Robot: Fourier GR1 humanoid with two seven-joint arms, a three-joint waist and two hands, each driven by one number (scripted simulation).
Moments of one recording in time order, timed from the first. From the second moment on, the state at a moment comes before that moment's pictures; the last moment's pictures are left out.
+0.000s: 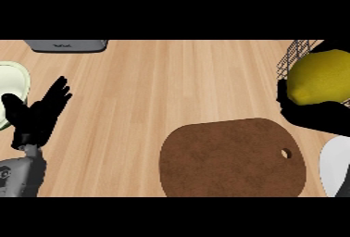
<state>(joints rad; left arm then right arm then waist) -0.22 0.26 0.19 -1.39 0.05 -0.09 0.23 -0.64 -0.14 -0.04 -2.13 0.87 0.30 0.90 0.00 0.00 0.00</state>
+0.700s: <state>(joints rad) -0.22 0.25 0.19 -1.40 0.04 -0.09 0.24 -0.58 -0.33 -0.32 -1.75 0.72 0.15 0.51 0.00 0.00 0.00</state>
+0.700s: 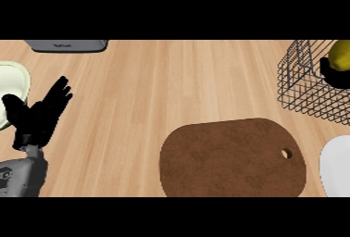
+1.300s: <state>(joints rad) -0.22 0.24 0.19 -1.39 0.03 -0.08 0.22 -0.57 -0.37 -0.43 -1.42 0.69 -0.09 0.32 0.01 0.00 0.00</state>
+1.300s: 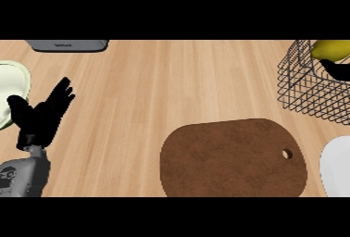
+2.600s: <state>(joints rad) -0.17 0.24 0.20 -1.43 0.04 -0.09 0.23 -0.43 -0.74 -0.96 -1.14 0.07 0.17 0.16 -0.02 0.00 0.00</state>
